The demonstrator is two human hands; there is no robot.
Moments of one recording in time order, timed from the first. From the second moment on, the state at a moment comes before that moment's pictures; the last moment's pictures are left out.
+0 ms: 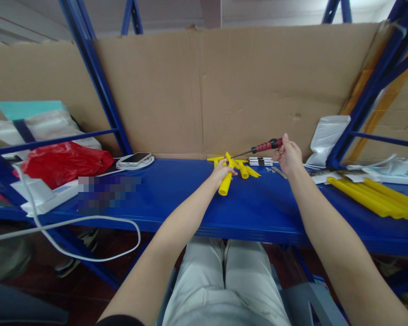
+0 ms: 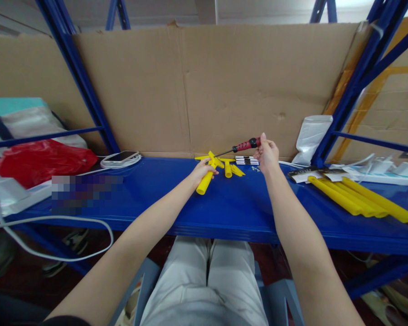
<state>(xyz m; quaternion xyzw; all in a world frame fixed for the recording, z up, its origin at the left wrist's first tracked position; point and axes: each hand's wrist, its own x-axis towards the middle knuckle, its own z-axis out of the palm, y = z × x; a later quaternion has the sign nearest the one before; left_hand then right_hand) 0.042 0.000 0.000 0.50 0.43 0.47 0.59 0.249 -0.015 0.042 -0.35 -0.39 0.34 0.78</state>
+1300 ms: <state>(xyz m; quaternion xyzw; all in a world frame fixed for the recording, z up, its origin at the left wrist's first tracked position) 0.043 0.002 -0.001 0.50 0.43 0.46 0.59 0.247 -0.016 0.038 -0.39 -0.41 0.33 0.76</state>
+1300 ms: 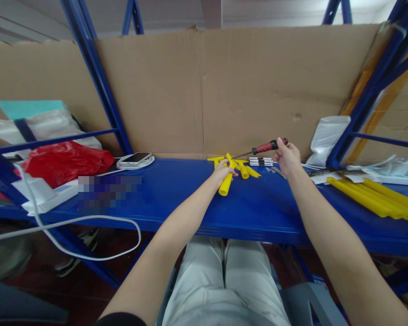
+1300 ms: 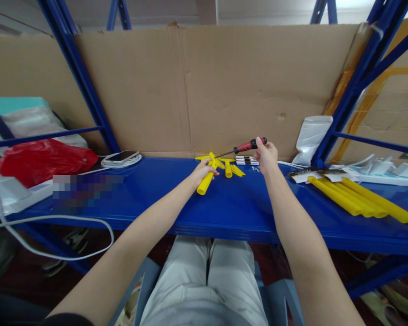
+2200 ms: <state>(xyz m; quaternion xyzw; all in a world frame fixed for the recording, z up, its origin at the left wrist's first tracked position) 0.042 0.002 -0.002 0.53 0.42 0.47 0.56 0.239 -0.013 0.036 -0.44 -0.37 0.29 0.77</state>
